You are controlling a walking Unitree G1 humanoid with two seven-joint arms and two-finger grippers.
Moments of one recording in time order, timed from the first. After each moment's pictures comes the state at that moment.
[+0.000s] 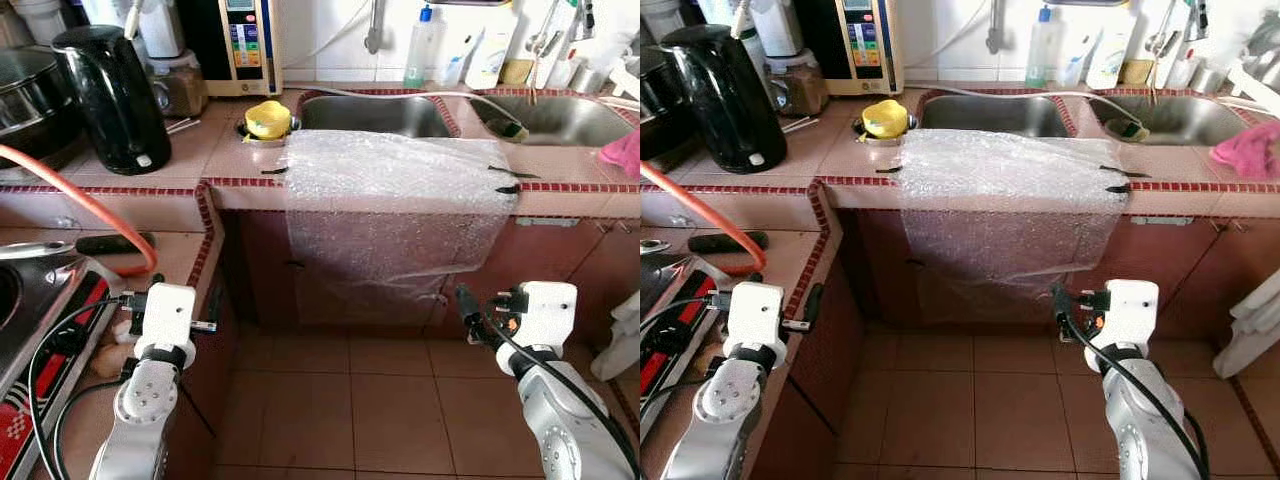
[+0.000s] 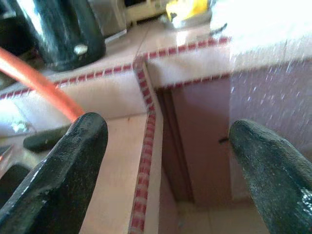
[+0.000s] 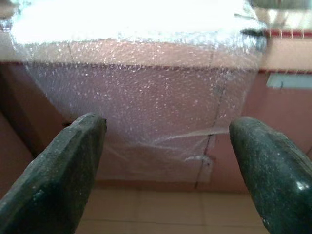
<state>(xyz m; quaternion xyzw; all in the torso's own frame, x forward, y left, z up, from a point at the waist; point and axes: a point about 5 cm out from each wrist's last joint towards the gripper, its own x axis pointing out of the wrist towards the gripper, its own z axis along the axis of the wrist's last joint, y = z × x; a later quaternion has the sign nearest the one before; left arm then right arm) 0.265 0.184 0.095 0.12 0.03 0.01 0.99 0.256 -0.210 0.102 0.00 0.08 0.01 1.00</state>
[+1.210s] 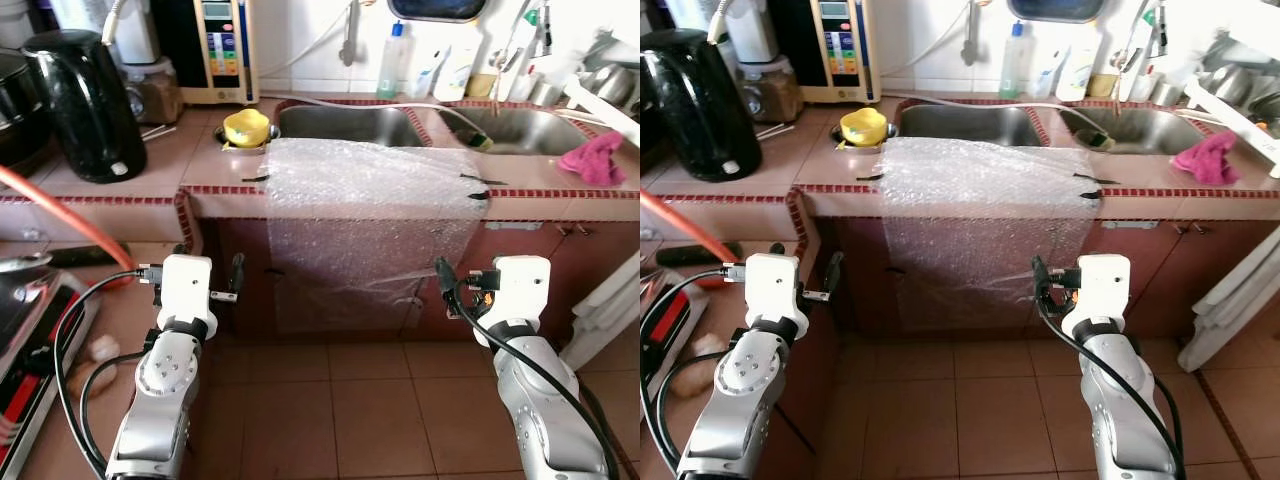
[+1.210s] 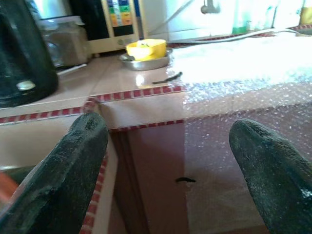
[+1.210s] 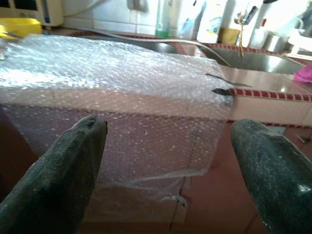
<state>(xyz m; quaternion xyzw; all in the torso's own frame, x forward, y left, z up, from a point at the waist) 0.279 0.167 0.111 0.08 -0.01 -0.02 1.00 0.275 -0.191 0.123 -0.02 0.01 0.01 1.00</state>
